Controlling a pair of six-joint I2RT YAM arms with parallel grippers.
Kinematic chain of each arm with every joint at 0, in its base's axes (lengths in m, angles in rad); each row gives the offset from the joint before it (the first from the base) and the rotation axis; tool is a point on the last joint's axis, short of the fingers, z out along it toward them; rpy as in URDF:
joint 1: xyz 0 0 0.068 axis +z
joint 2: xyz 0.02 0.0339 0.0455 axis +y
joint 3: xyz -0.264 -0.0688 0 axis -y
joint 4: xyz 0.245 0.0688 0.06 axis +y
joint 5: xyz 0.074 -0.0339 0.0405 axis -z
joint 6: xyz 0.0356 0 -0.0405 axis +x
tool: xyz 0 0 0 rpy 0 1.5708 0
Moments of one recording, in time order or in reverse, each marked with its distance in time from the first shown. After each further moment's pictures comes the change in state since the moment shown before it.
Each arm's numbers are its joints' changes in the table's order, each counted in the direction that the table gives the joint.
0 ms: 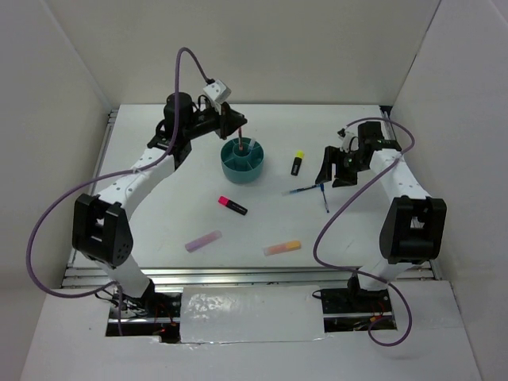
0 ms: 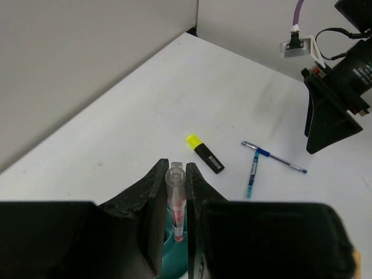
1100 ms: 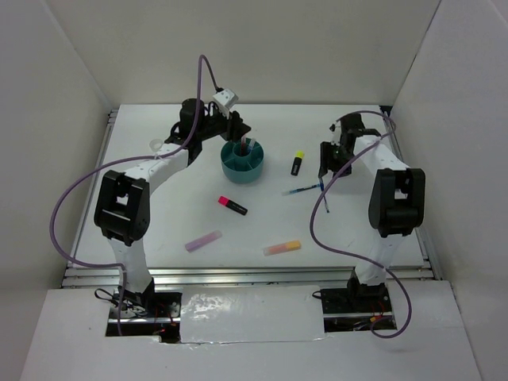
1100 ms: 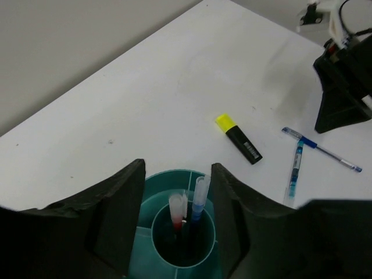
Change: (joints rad) left arm 0.028 0.273 0.045 -0.130 -0.027 -0.007; right arm 0.065 0.266 0.151 -0.077 0.299 0.019
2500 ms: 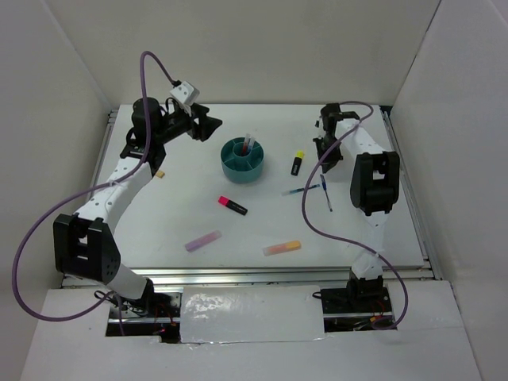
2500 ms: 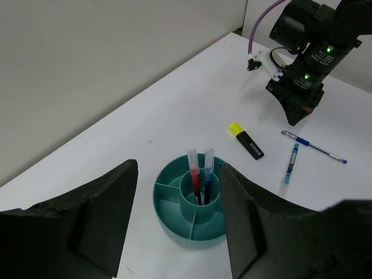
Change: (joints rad) left arm 0.140 -0.388 -0.185 0.082 0.056 0.019; right arm 0.089 0.333 0.425 0.266 0.214 -0.058
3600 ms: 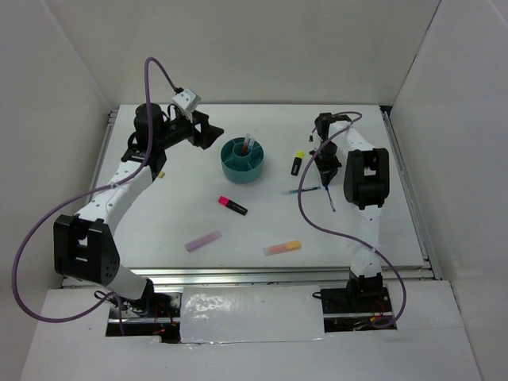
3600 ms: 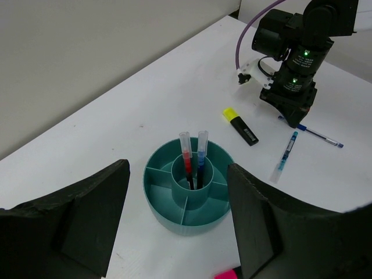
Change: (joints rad) left arm 0.000 -0.014 -0.056 0.013 0.006 0.002; right arm 0.010 0.132 0.077 0.153 0.035 -0.106
